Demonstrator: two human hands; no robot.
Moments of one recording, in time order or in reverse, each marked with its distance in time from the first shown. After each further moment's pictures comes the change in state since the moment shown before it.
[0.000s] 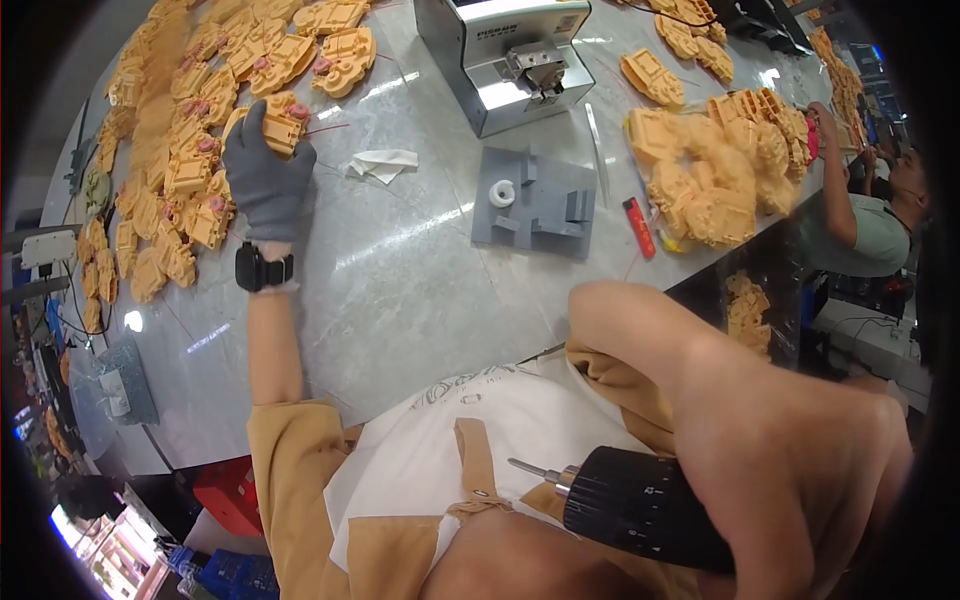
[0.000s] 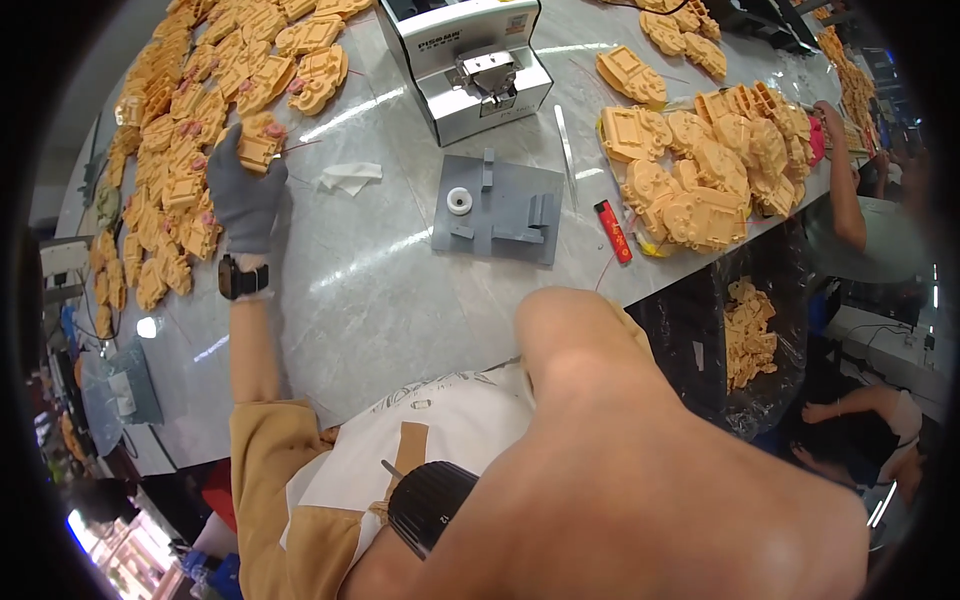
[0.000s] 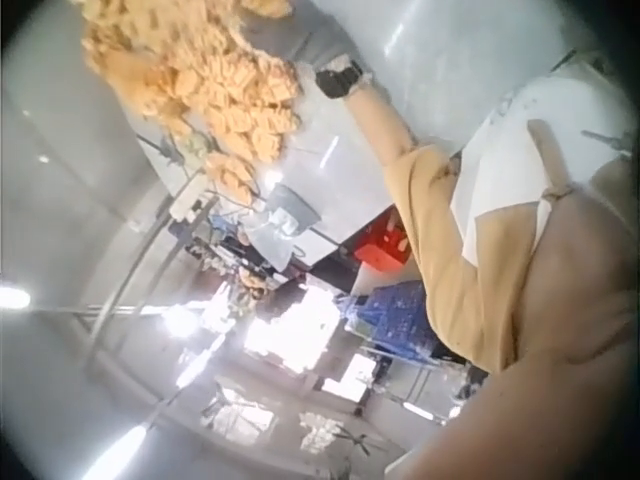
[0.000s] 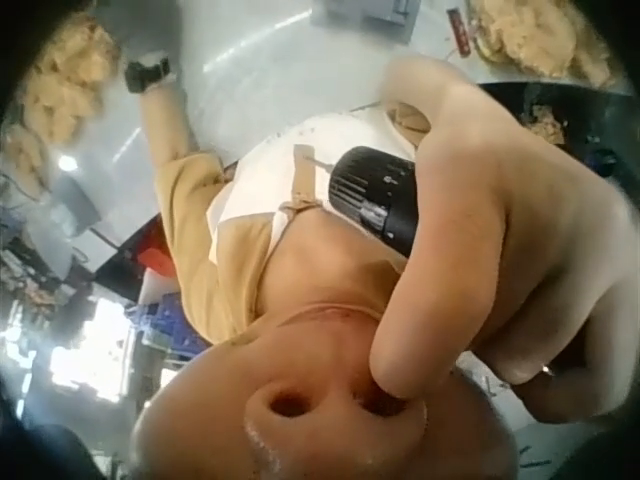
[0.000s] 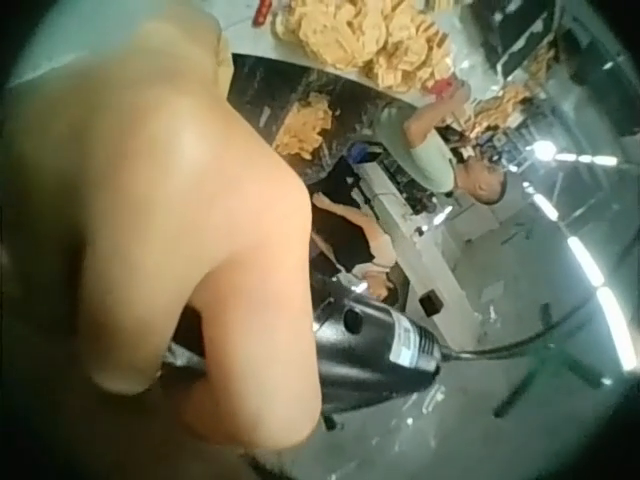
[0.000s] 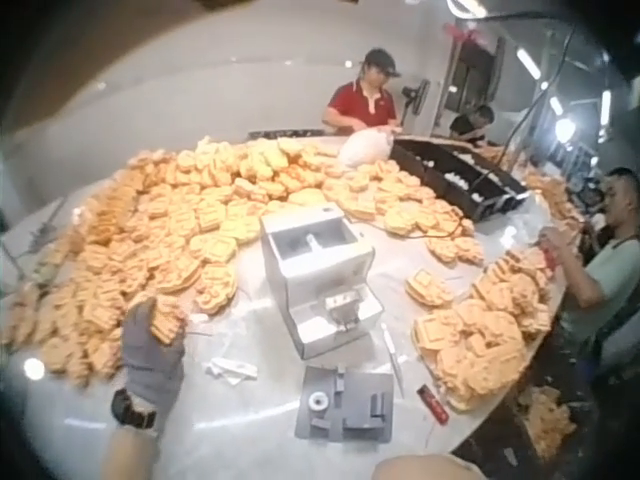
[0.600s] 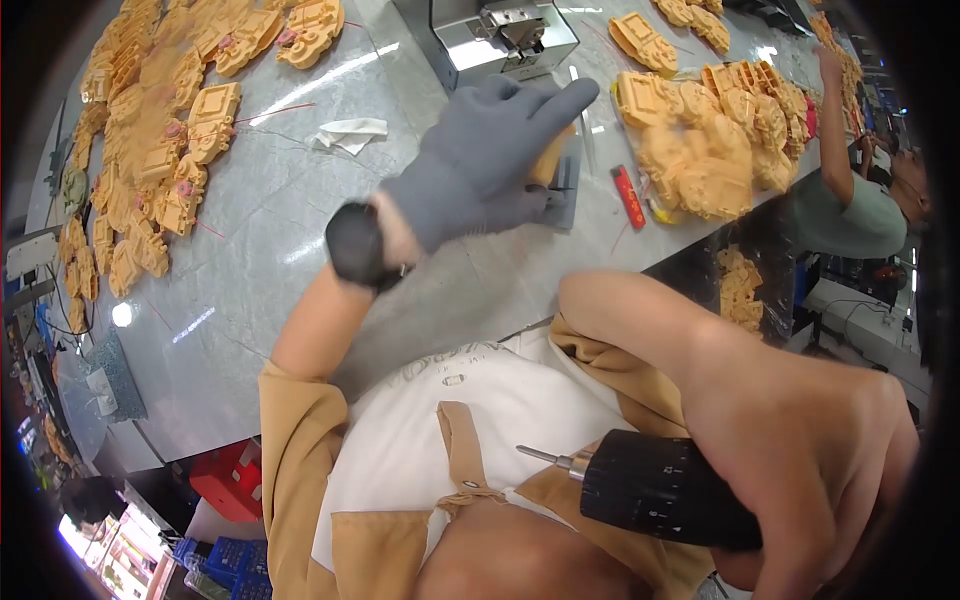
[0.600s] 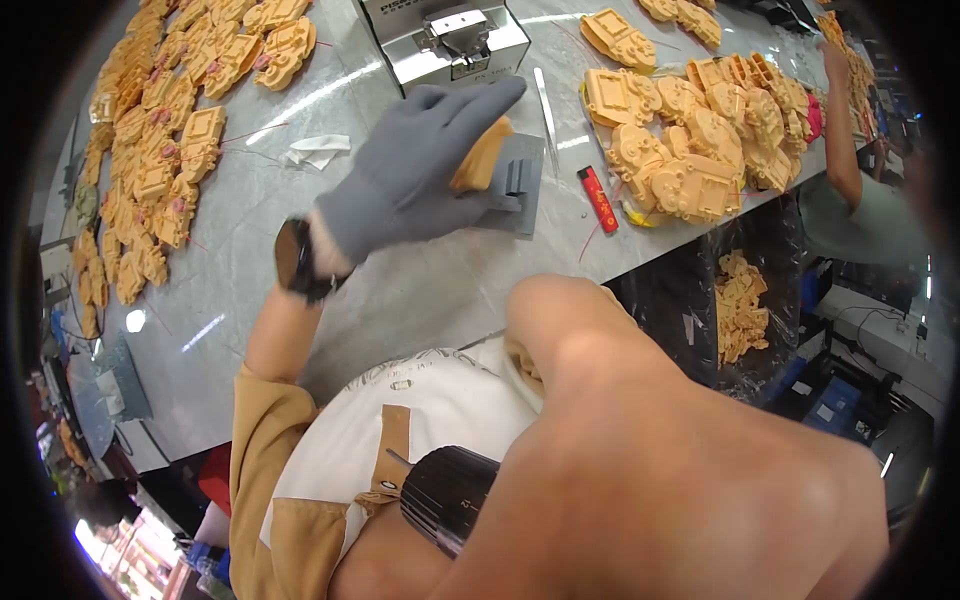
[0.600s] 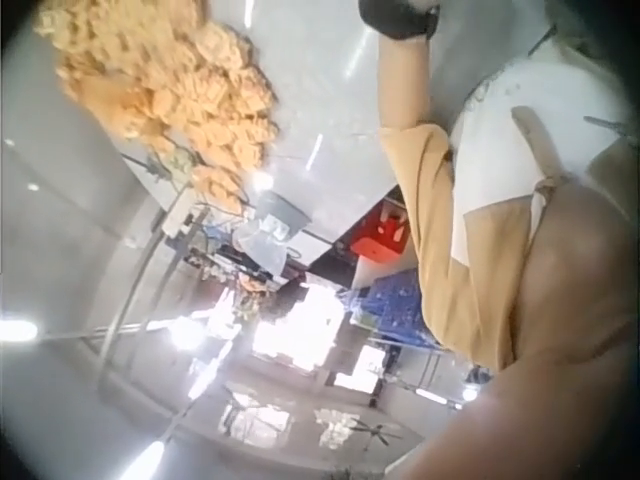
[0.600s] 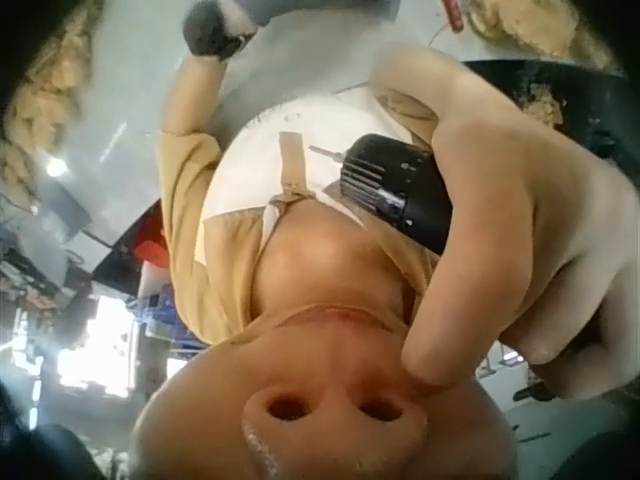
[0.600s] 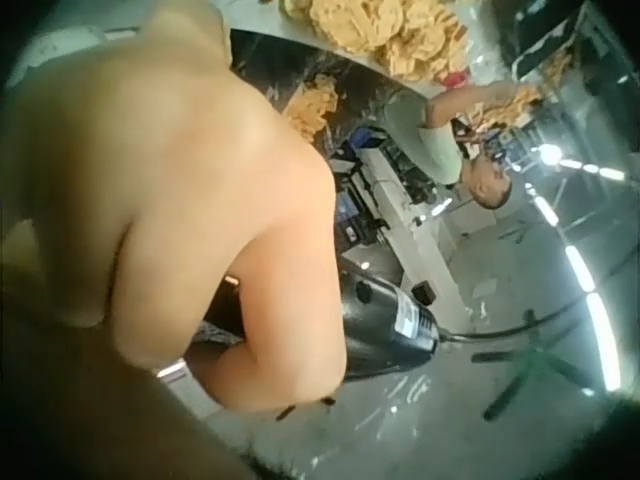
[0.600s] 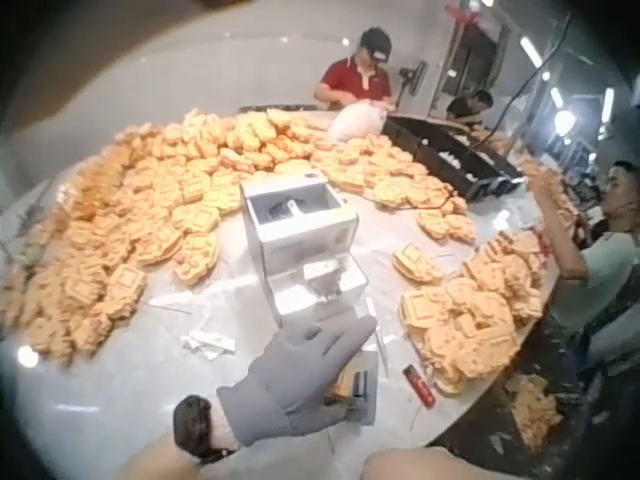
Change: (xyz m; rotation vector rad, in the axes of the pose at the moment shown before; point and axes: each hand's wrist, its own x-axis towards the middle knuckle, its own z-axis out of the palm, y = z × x) left_hand -0.034 0.185 -0.050 -0.685 -0.467 0.683; right_hand -0.018 -0.038 0.001 0.045 0.071 0.115
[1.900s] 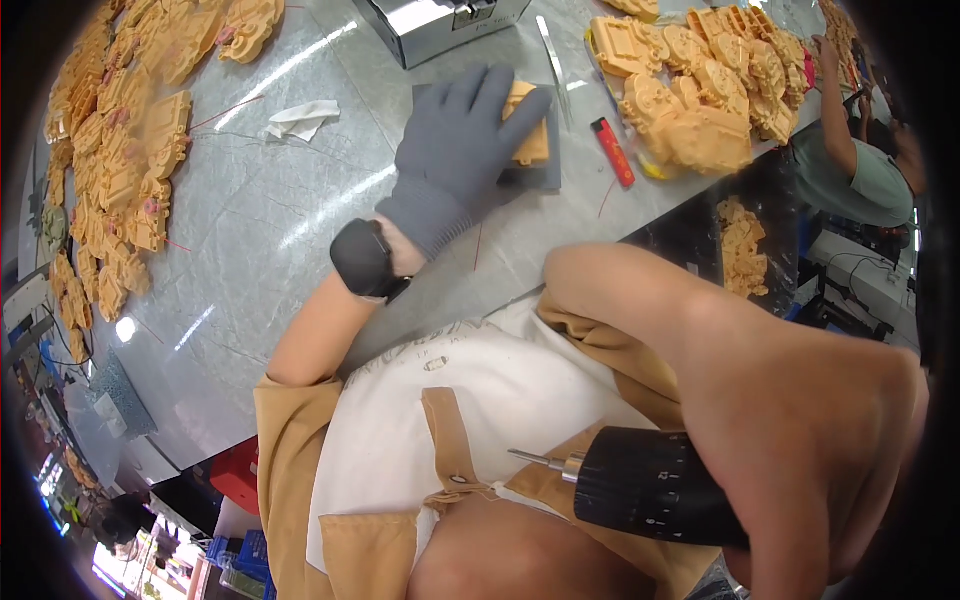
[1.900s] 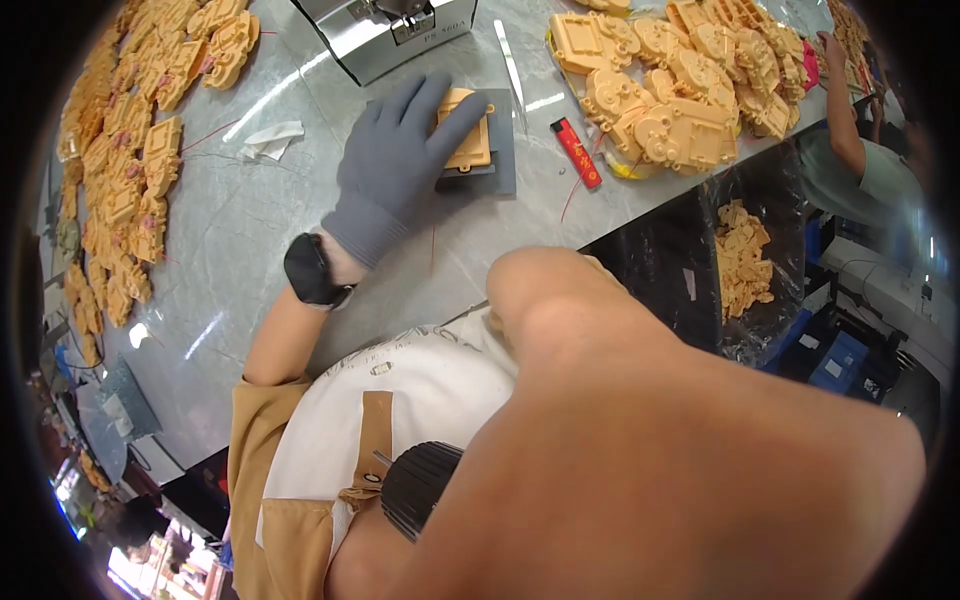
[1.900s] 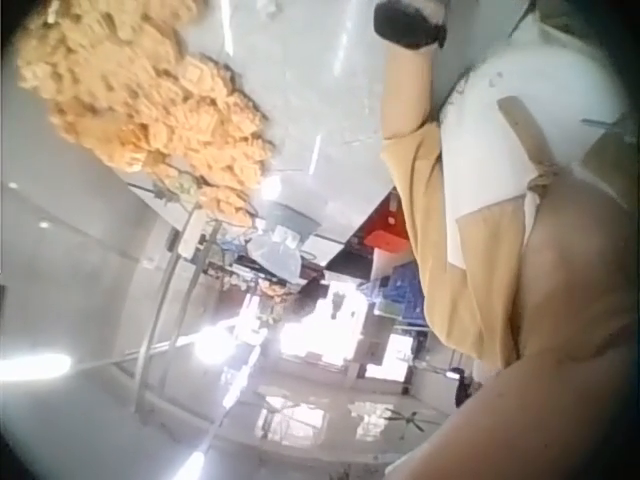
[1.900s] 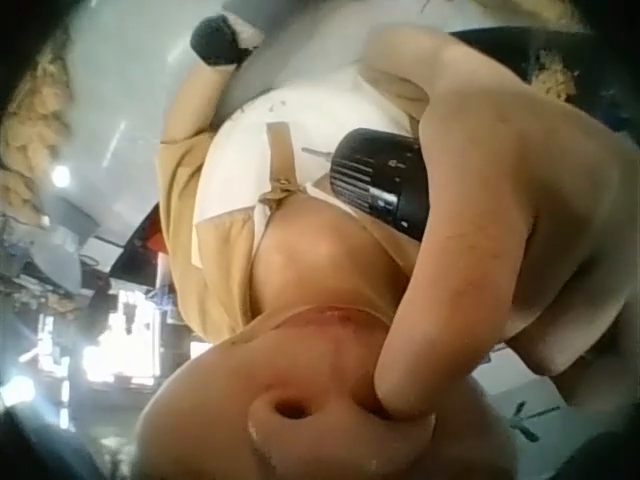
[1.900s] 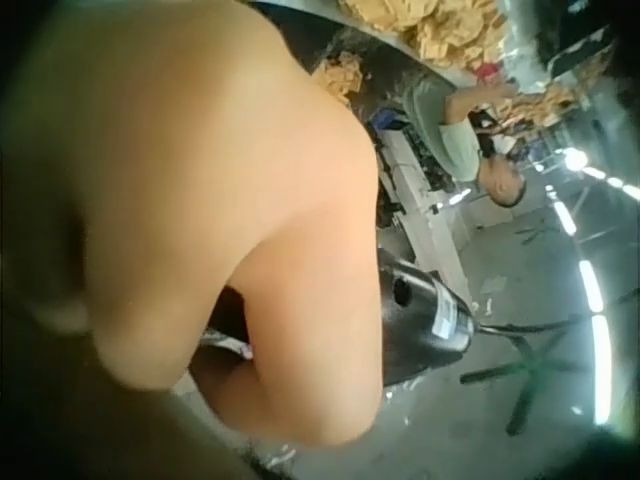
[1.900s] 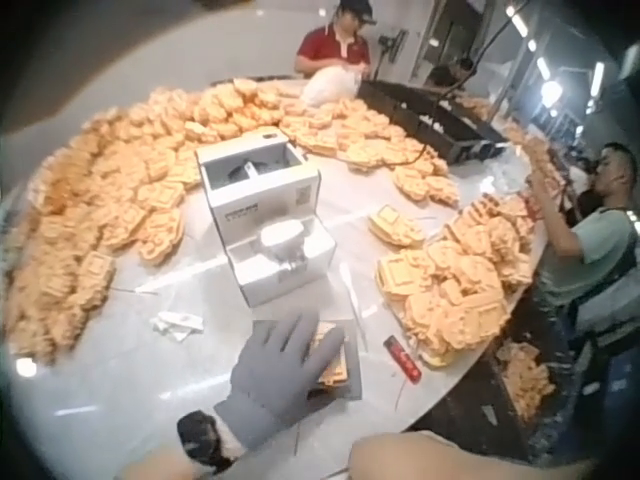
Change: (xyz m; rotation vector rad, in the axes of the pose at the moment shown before) left_hand 0.000 0.023 0.033 0.197 0.003 0.028; right_hand -0.015 -0.049 0.015 -0.033 0.063 0.167
